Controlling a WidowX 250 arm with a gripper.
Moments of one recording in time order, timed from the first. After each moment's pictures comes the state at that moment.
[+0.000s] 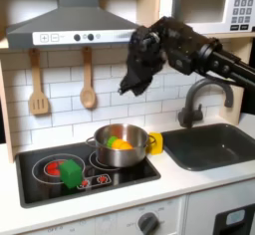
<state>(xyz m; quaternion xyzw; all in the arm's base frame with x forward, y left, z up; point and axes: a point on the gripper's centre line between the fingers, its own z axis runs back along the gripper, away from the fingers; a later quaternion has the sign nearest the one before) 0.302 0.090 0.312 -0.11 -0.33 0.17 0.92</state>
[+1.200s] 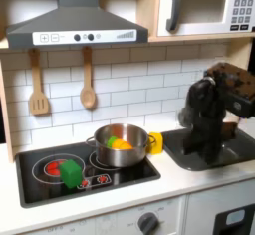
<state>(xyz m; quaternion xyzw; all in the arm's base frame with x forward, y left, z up) 0.180 0.011 0.225 -0.10 -0.12 -0.01 0.99</state>
